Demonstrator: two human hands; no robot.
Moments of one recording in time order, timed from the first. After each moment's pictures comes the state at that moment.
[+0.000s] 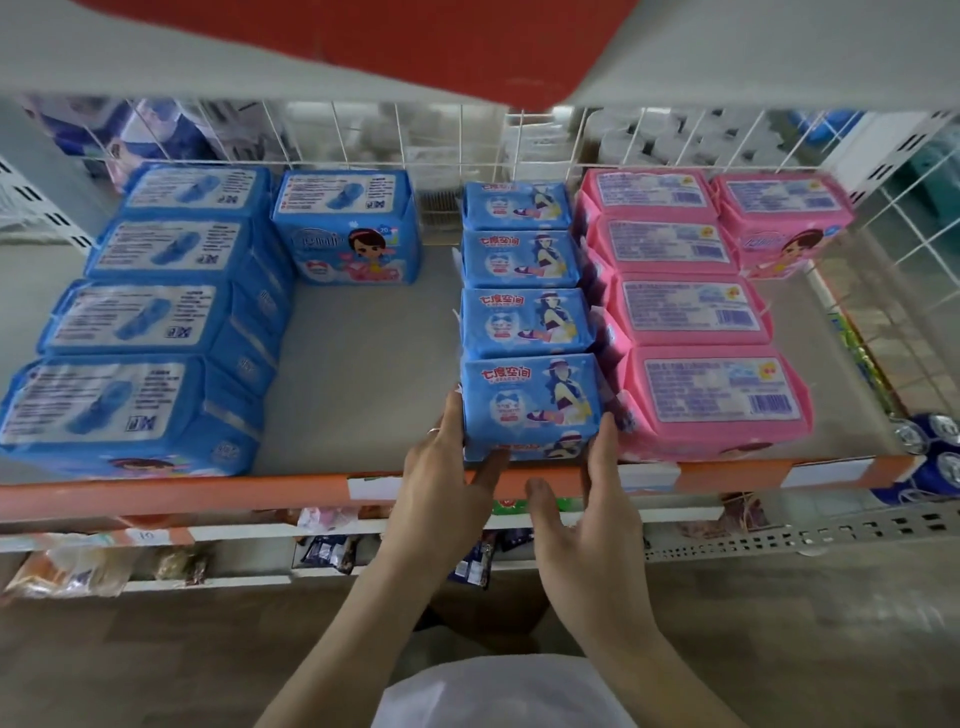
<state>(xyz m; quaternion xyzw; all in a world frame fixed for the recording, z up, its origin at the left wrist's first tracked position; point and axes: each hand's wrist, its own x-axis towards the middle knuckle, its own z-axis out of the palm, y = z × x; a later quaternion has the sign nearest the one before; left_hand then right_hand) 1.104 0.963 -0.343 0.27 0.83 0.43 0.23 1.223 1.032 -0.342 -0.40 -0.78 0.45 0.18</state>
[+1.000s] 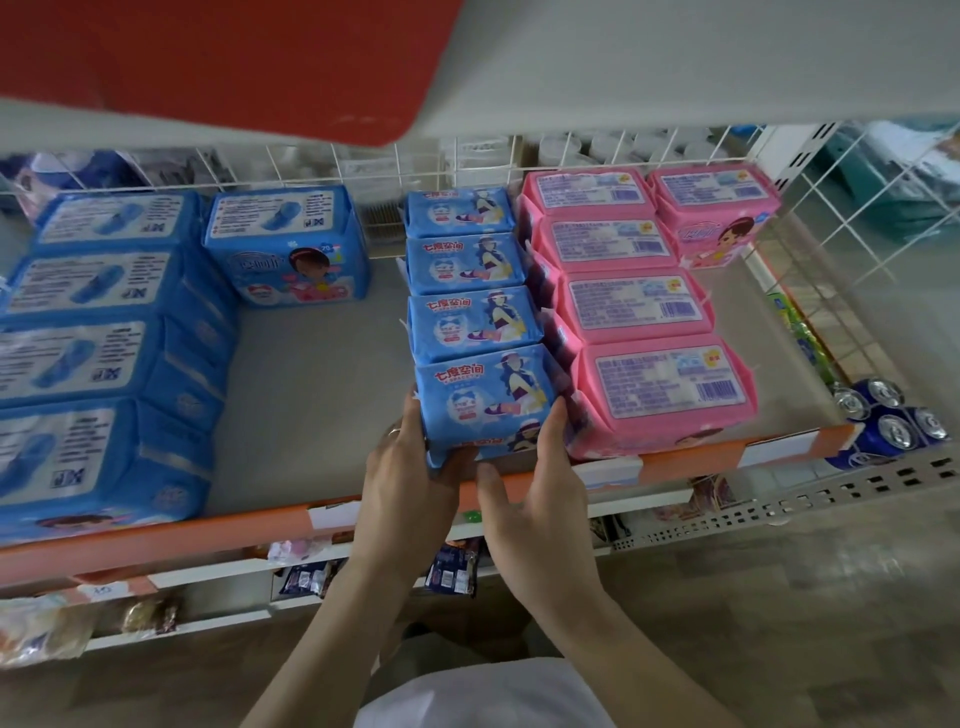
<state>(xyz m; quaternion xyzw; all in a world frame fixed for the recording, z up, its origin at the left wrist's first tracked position) 1.095 0.975 -0.349 0.27 0.83 0.43 0.21 1.200 1.039 -0.341 -0.42 -0.75 0.47 0.20</state>
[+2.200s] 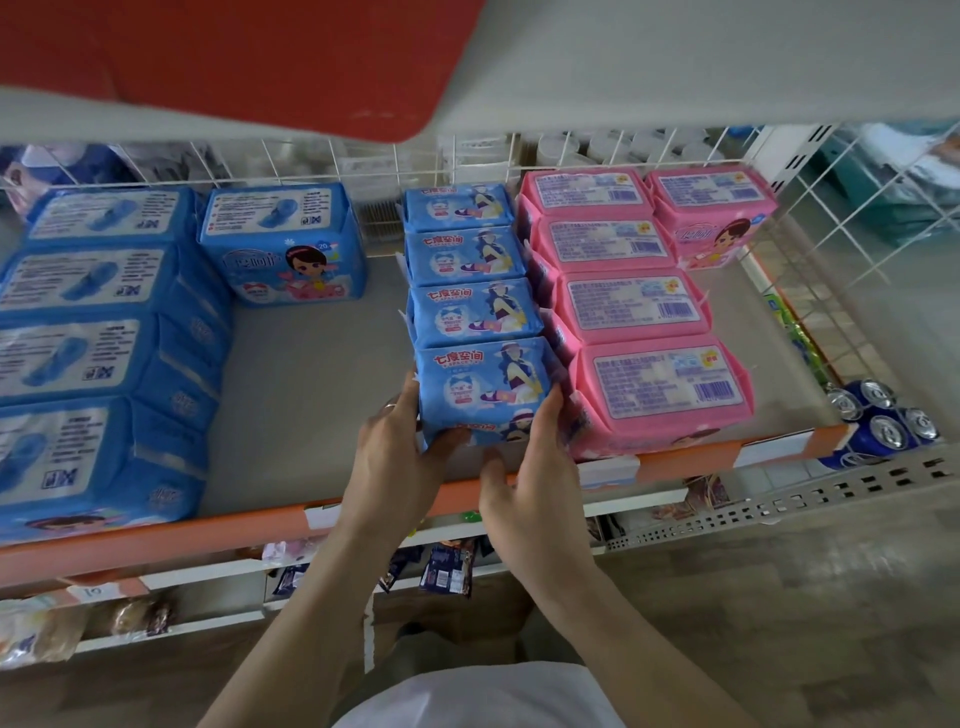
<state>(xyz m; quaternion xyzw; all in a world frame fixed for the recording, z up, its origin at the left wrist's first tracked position) 1.072 0.983 -0.349 0.31 0.83 0.43 0.19 1.191 1.051 -0.345 -0.43 -0.80 0.38 0.17</state>
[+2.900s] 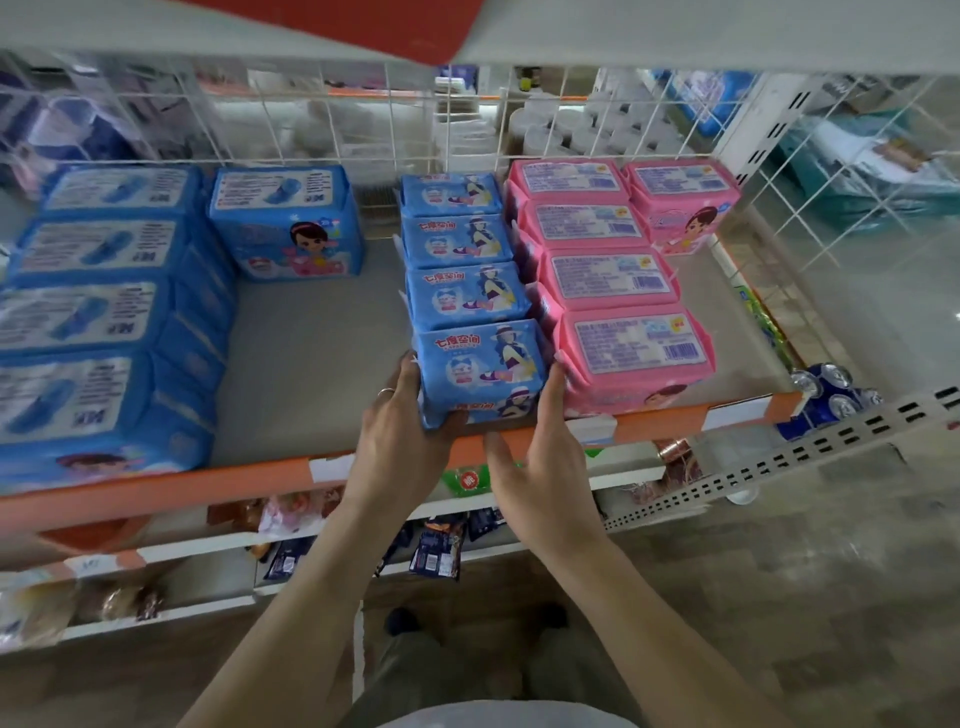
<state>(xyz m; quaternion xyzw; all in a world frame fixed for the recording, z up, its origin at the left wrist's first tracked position) 1.094 0.969 -0.344 0.31 0.84 0.40 0.17 1.222 1.038 -0.327 -0.40 -0.81 0.41 0.15</state>
